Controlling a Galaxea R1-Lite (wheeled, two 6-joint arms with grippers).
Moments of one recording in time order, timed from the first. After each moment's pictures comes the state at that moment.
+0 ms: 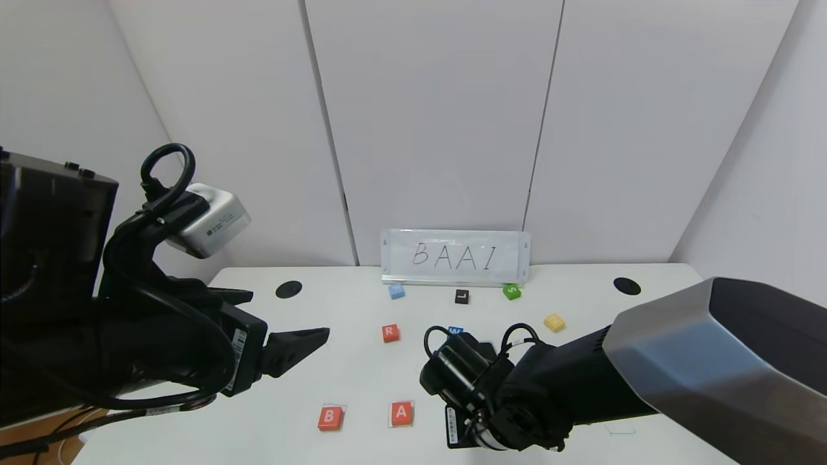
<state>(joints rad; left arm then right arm) -0.55 1.31 -0.94 0.19 0.17 -0.01 0.84 2.30 -1.33 0.22 -0.26 0.75</state>
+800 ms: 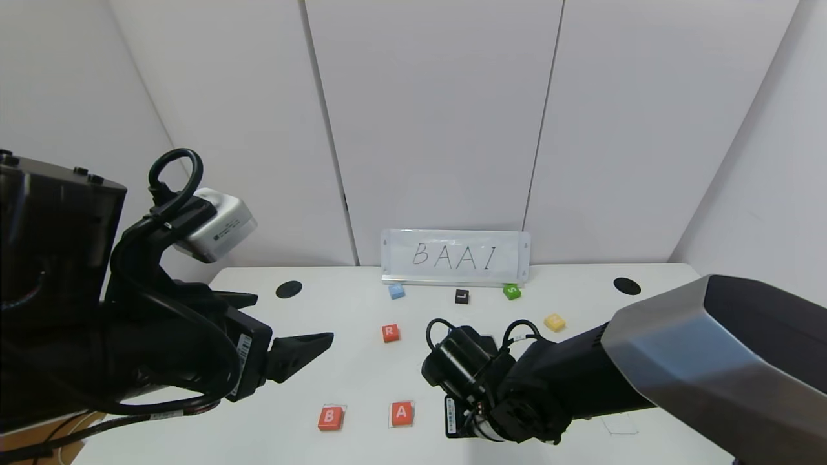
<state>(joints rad) -0.57 1.32 -0.94 0.19 0.17 -0.01 0.82 2.30 -1.34 0.18 -0.26 0.75</state>
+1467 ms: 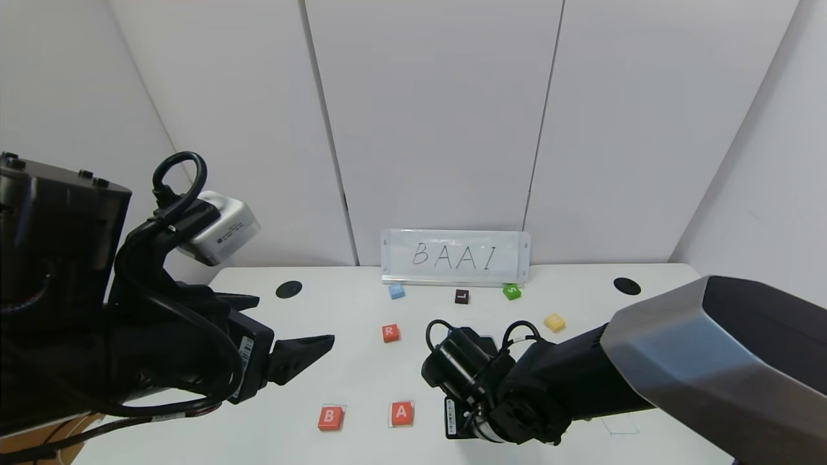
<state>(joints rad) -0.57 1.32 -0.93 0.19 0.17 -0.01 0.83 2.30 -1.34 0.18 -0.26 0.75</state>
